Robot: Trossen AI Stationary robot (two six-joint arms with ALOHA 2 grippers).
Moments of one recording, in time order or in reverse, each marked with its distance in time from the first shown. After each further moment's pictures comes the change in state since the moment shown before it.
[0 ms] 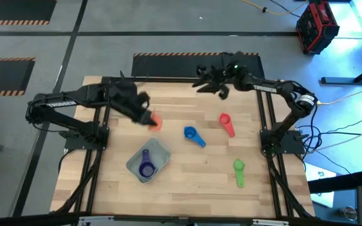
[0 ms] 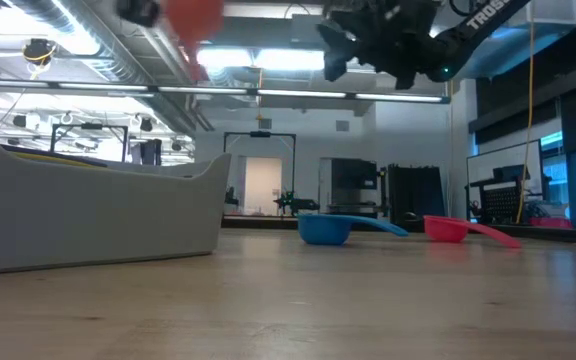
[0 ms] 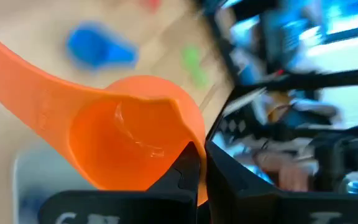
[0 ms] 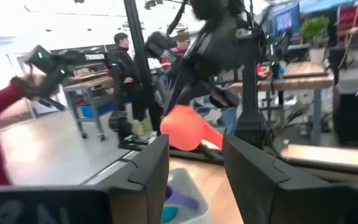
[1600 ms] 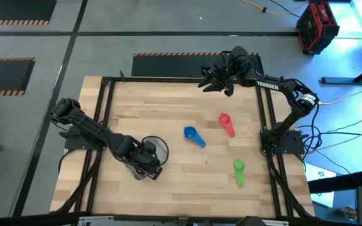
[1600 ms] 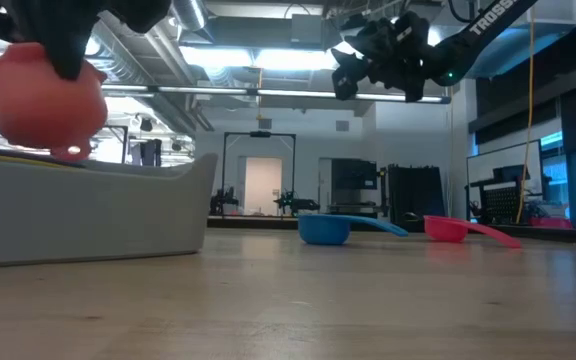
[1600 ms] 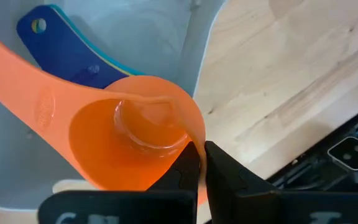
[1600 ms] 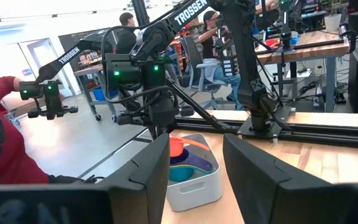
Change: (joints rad) left arm -0.585 0.443 0.000 -0.183 -0.312 -0.436; right arm -0.108 -0.004 0.000 -0.245 -0.161 -0.171
